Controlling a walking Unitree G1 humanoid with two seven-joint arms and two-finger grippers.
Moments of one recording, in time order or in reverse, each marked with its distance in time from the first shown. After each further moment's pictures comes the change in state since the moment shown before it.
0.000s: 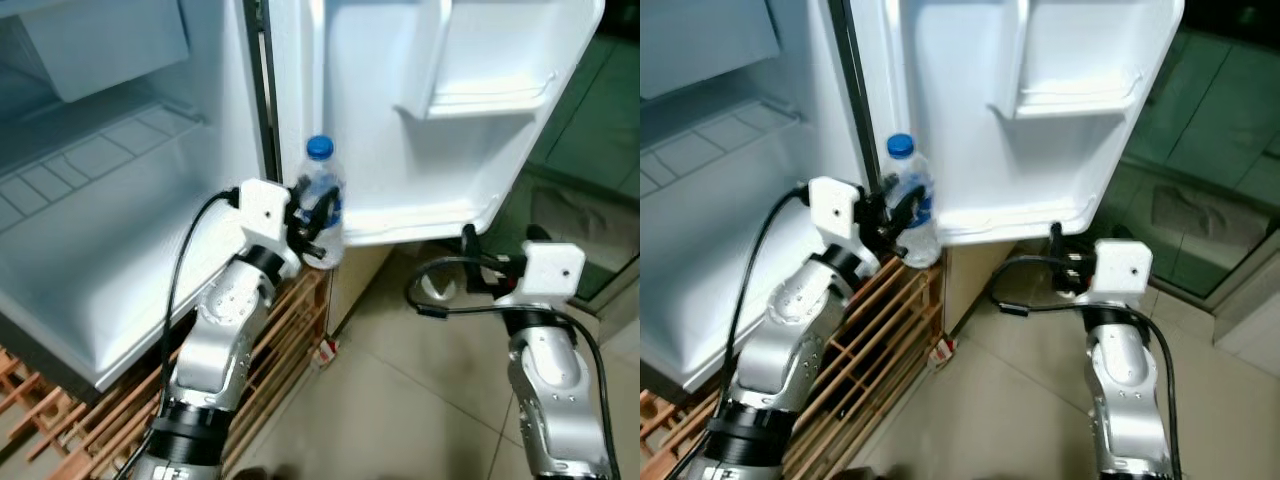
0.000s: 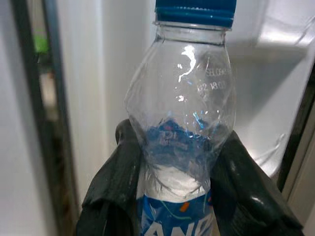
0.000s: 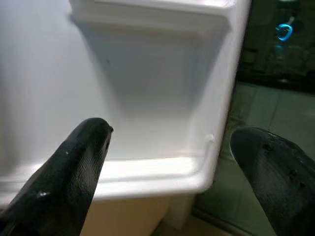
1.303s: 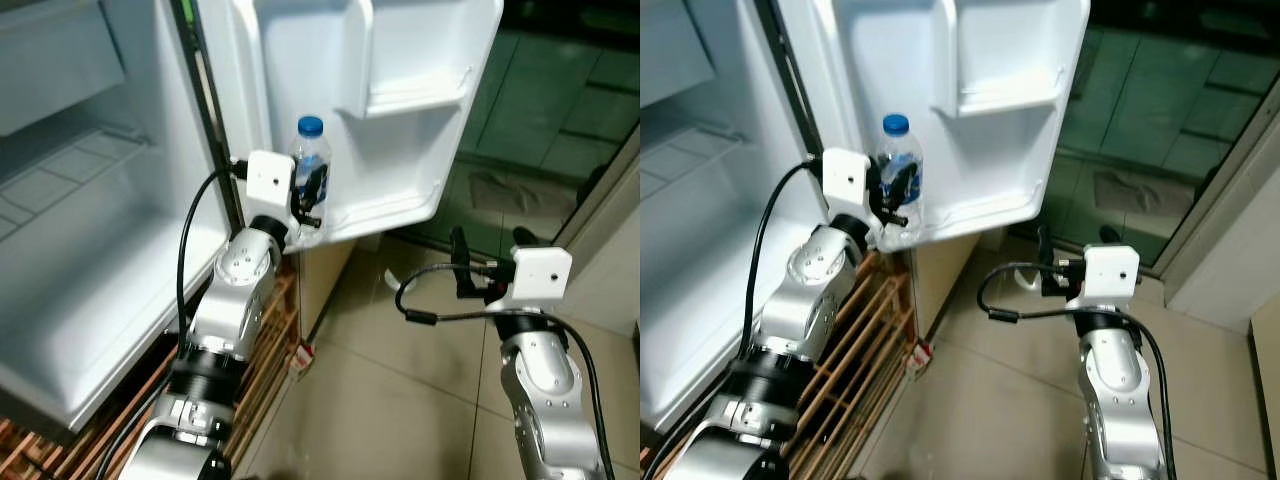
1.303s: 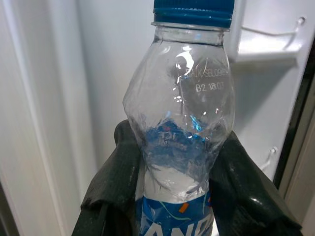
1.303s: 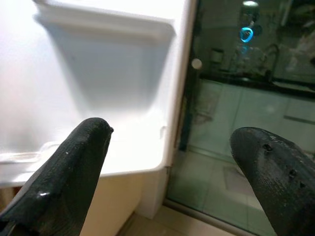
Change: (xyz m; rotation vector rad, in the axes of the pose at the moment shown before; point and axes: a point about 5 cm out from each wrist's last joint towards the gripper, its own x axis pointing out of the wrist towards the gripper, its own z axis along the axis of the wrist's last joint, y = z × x) left arm 0.055 -0.001 0.007 0.047 0.023 0.083; right arm -0.006 -0.002 -0.001 -0.025 0.005 0.011
